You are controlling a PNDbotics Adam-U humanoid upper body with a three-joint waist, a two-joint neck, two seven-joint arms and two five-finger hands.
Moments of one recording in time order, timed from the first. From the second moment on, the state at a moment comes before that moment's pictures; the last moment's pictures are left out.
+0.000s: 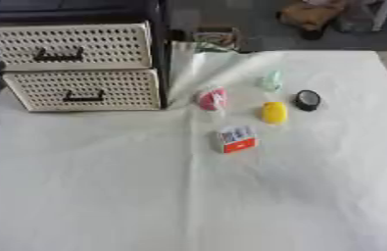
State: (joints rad) left arm -0.21 1.06 -0.02 -1.99 -0.04 -0.28 0.04; right arm -0.23 -0.57 -0.18 -1.98 0.34 -0.13 -0.41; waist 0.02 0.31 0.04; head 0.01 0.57
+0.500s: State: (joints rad) left arm -0.34 1.20 -0.02 -1.99 -0.04 -0.16 -0.23; right arm -0.23 -0.57 -0.18 -1.98 0.34 -0.13 -0.41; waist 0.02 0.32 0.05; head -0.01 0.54
